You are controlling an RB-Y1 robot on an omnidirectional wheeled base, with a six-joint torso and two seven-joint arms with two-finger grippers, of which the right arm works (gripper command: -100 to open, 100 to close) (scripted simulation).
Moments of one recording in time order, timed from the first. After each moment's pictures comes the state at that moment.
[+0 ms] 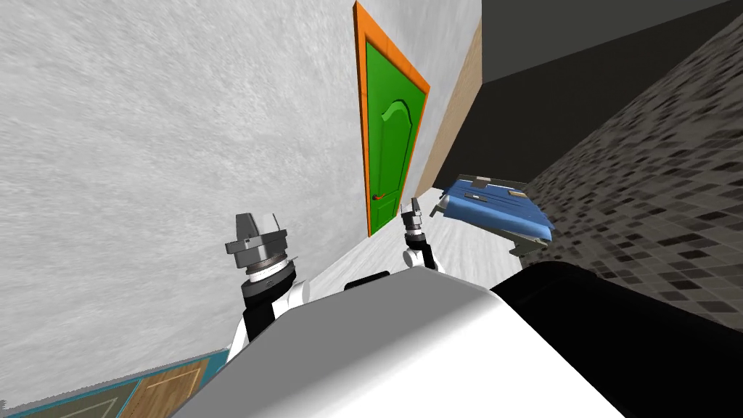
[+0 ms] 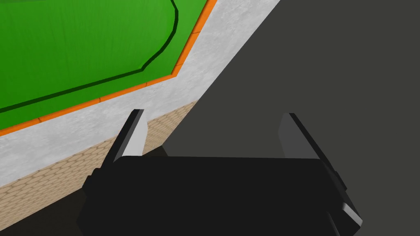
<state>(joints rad) 0.41 -0.11 0.06 -2.07 -0.21 -0.62 0.15</state>
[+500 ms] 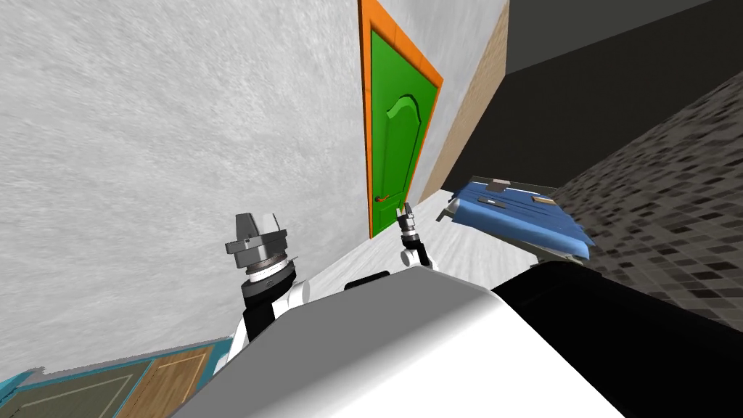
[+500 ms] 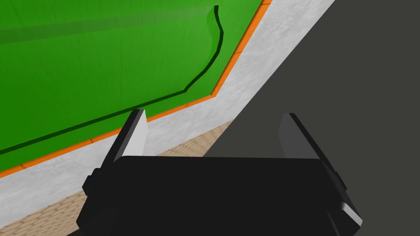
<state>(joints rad) 0.35 -0.16 0.09 -1.91 -0.26 -0.64 0.14</state>
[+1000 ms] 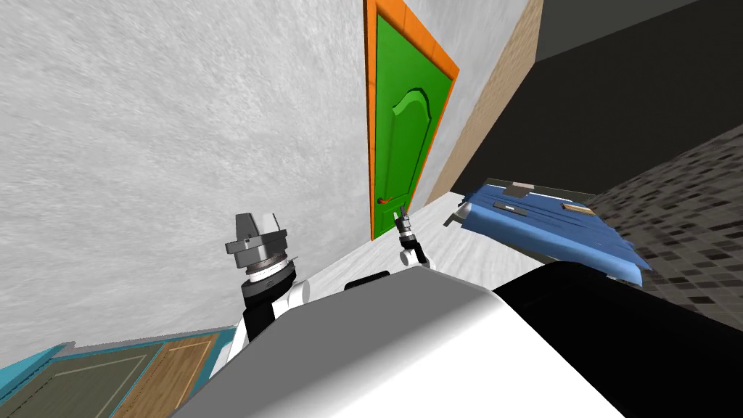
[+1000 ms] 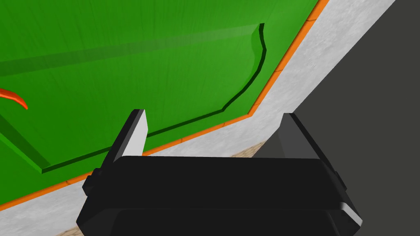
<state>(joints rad) 0.29 -0.21 0.12 -1.77 -0.30 -0.63 0.13</state>
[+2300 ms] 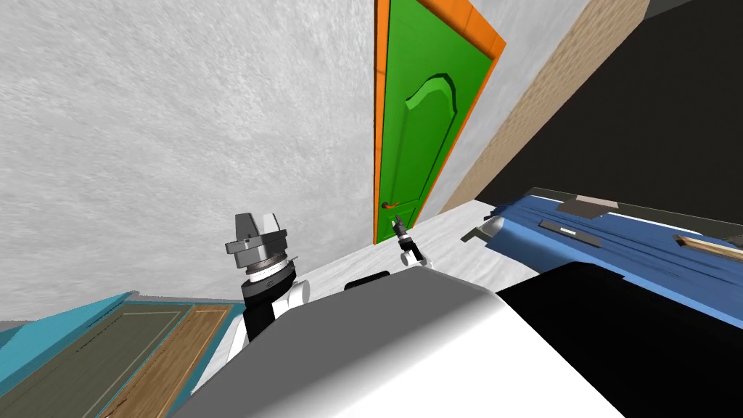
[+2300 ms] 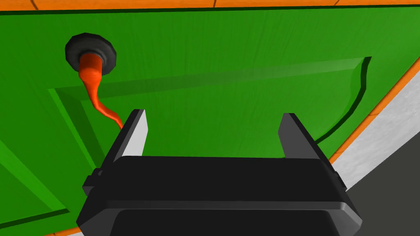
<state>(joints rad) 0.18 -0.31 0.19 -1.43 -0.40 -0.65 0.11</state>
